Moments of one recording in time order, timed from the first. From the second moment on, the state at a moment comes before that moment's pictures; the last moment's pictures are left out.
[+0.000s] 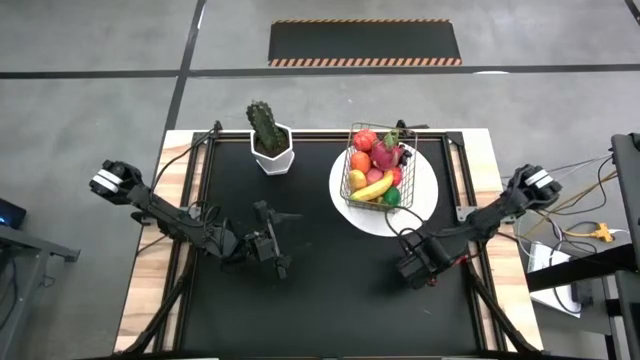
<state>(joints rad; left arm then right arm) -0.49 1.33 0.63 0.83 -0.77 0.56 0.52 1.51 0.95 -1.18 -0.21 1.51</state>
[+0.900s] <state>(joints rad) -0.49 1.33 0.63 0.82 -0.77 0.56 0.52 1.54 0.97 -1.12 -0.16 1.28</state>
